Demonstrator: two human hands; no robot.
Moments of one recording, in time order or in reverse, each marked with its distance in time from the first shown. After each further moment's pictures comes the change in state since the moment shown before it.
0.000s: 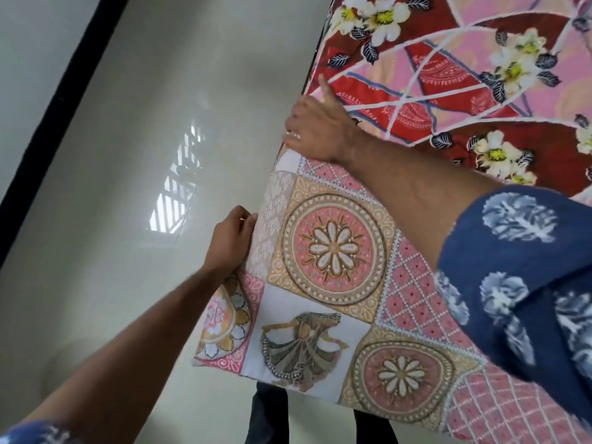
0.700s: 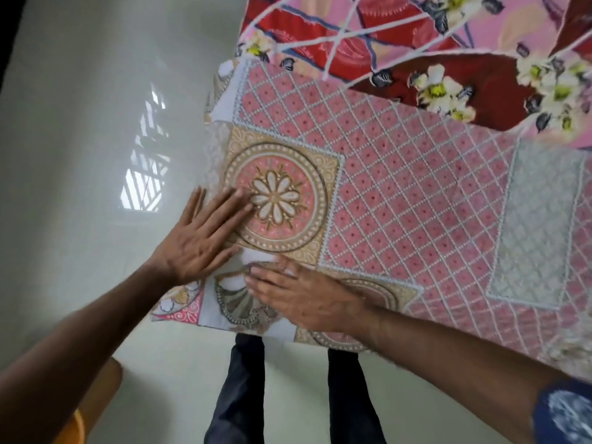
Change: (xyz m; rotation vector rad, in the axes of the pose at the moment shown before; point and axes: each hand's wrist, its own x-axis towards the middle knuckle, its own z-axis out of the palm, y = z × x) left_hand -0.078 -0.005 0.008 0.778 -0.141 1.011; right_hand -0.298 -0.164 0.121 0.029 0.134 -0.519
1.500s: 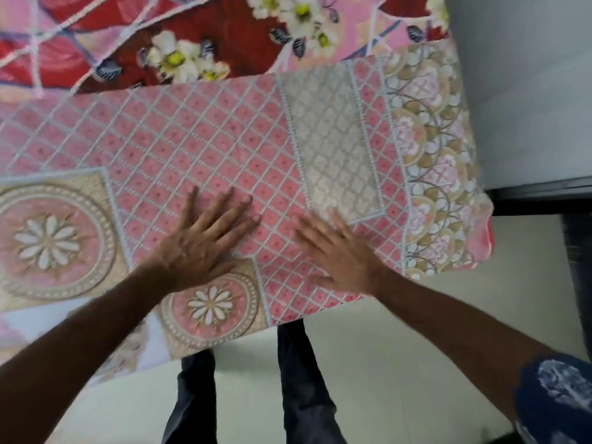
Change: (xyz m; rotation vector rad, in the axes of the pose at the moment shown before) left_hand 0.205 0.225 0.018 0.240 -0.171 0.511; right_hand -0.324 0.005 0.069 0.182 -0.035 0.801
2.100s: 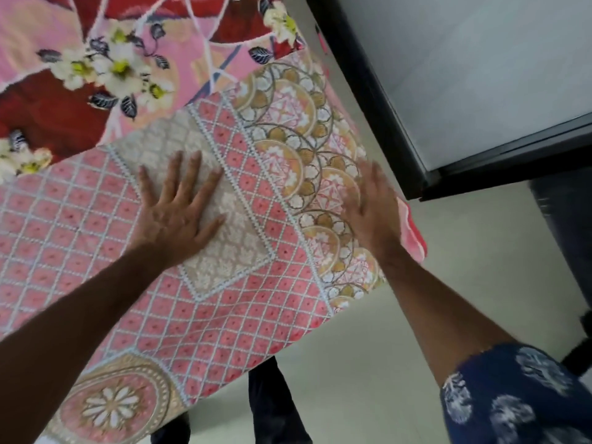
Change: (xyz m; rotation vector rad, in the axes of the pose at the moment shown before) left_hand 0.249 0.031 -0.024 0.001 -0.009 -0.198; right_hand -0.125 0.210 0.057 0.677 0.285 1.150
